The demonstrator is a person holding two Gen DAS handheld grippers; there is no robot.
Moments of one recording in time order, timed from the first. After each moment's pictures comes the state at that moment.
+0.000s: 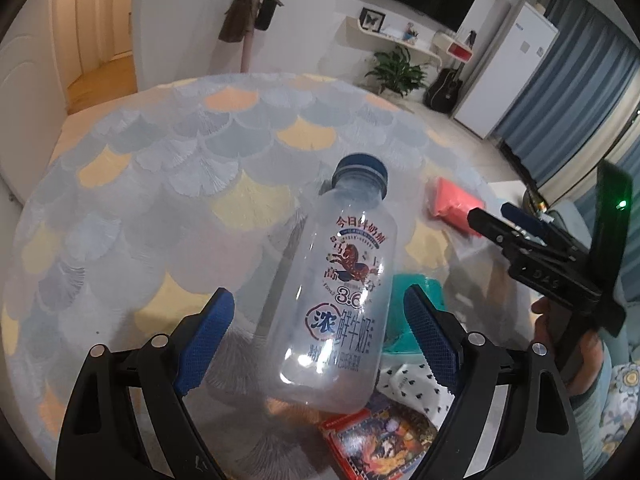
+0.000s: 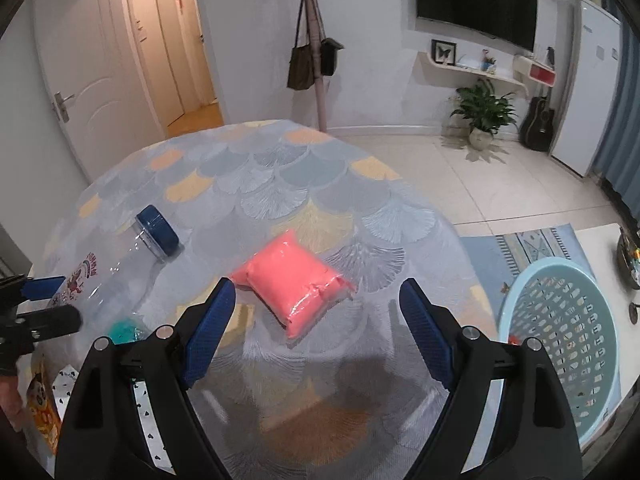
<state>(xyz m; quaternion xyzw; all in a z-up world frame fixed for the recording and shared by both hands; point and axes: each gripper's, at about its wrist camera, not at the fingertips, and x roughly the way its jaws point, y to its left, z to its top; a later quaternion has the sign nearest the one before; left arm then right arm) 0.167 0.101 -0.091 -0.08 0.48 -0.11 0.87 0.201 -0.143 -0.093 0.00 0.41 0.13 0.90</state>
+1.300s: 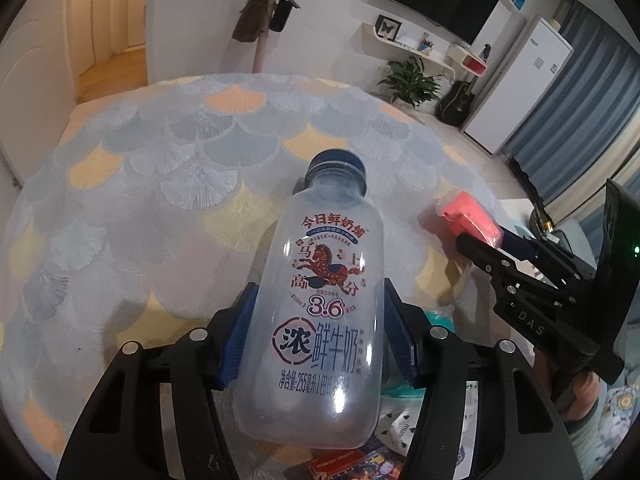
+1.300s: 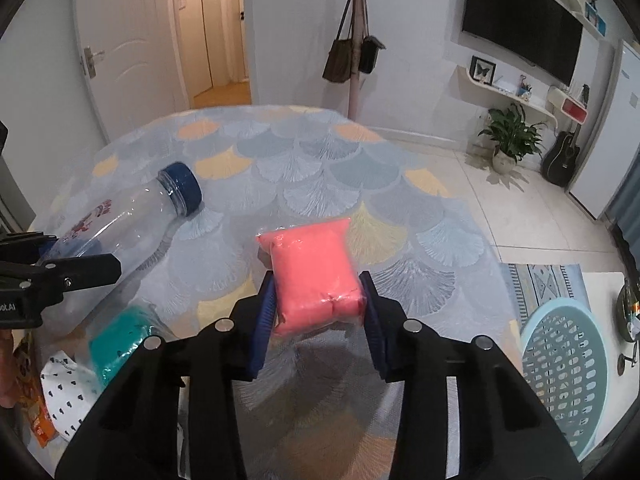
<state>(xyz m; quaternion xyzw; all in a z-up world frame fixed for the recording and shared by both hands) 0.176 0.097 -0.094 -0.11 0.47 -0.09 0.87 0.202 -0.116 -0.095 -0.07 0.41 0.18 0.89</state>
